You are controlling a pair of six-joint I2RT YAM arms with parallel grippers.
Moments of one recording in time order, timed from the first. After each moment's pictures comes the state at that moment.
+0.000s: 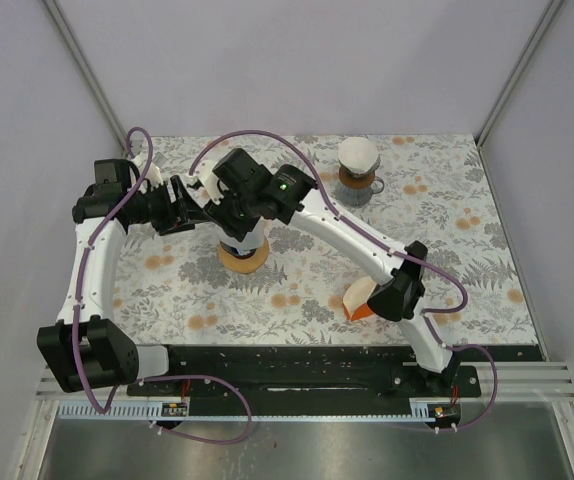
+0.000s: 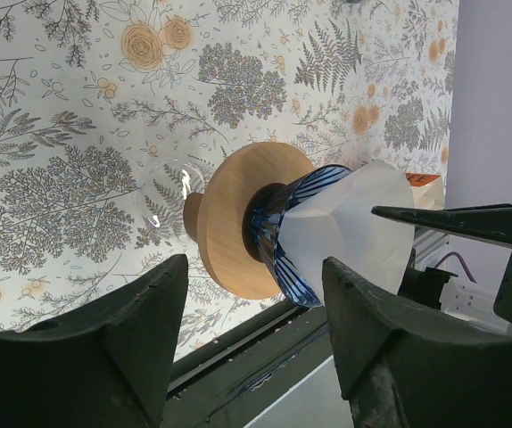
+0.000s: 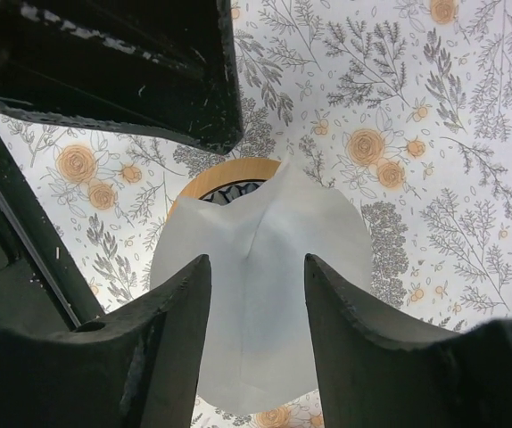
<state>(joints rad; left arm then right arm) 0.15 1.30 1.26 -0.89 0.75 -0.24 1.02 2.19 2.46 -1.08 -0.03 -0.12</state>
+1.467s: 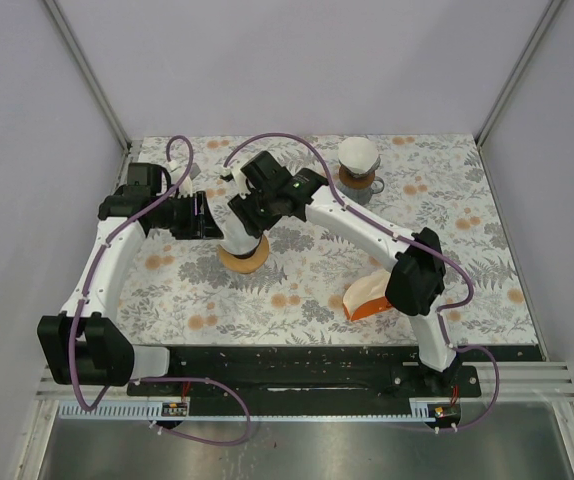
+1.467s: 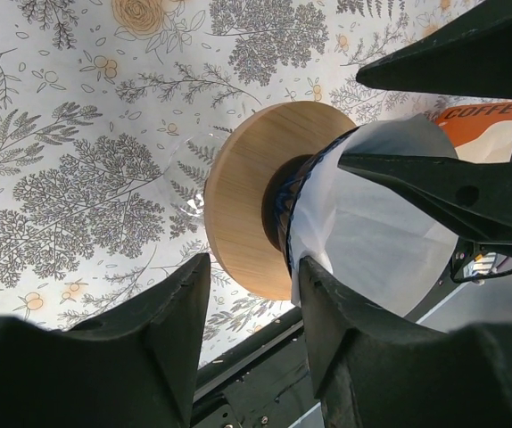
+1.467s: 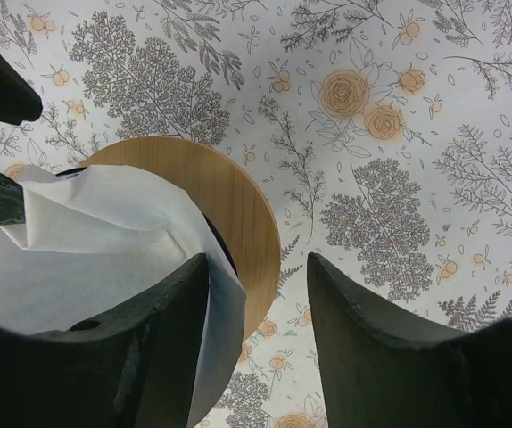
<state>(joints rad) -0.03 1.31 1.21 -0.89 0.60 -0.07 0.89 2.08 2.06 -0.82 -0.07 0.02</state>
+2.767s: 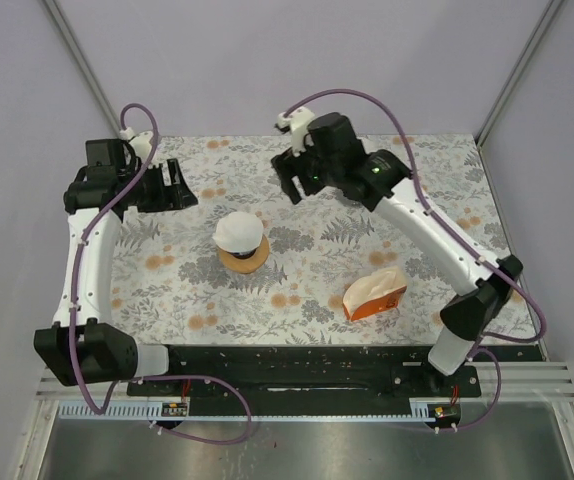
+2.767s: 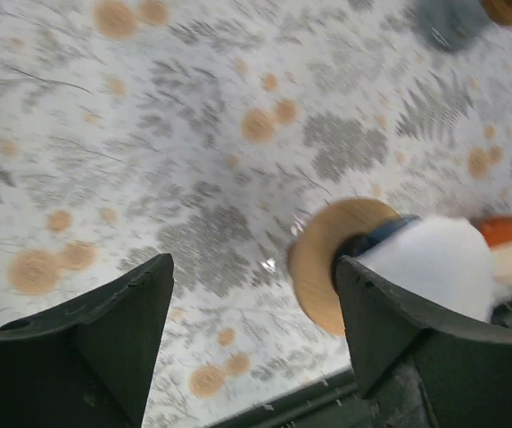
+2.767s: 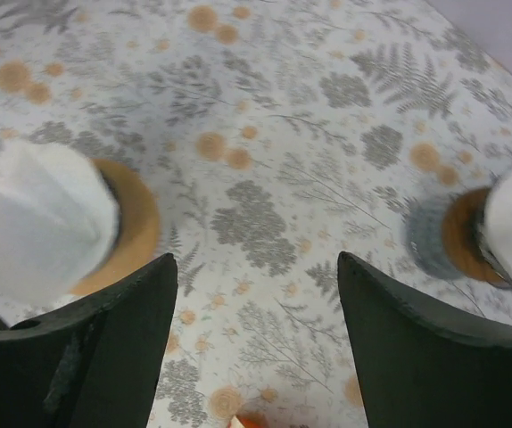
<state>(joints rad) 0.10 1.33 1.44 -0.94 0.52 -0.04 0.80 1.76 1.99 -0.79 0.03 -0.04</state>
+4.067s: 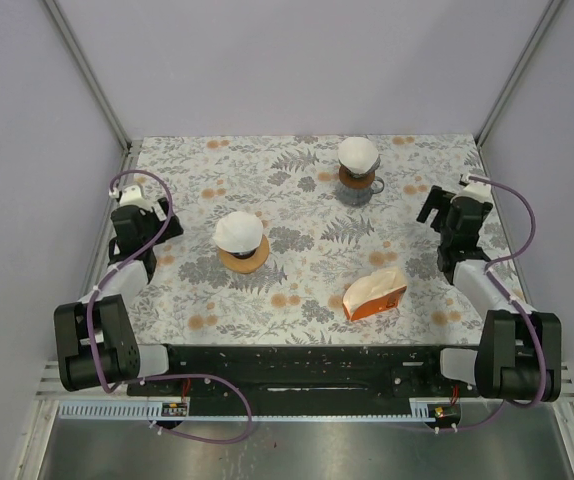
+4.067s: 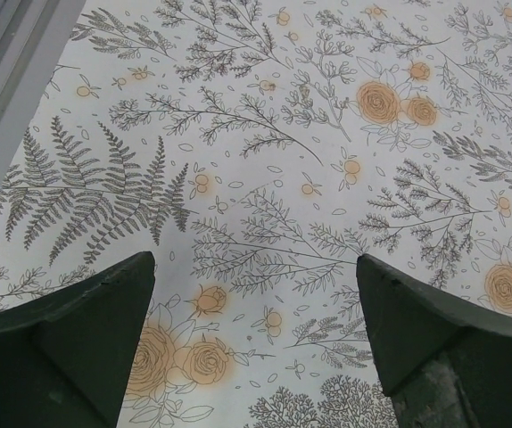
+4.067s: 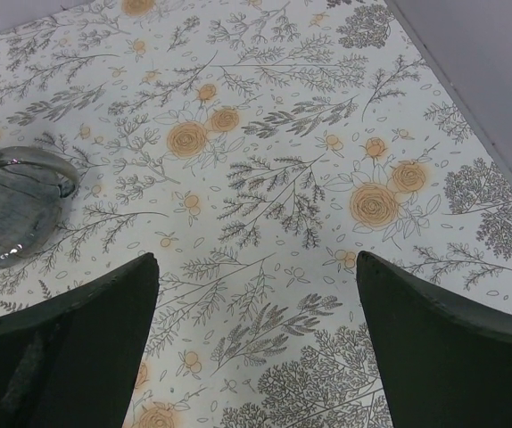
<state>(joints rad) 0.20 1.30 0.59 0.26 0.05 -0.19 -0.06 1.25 0.64 0.28 0.23 0.19</state>
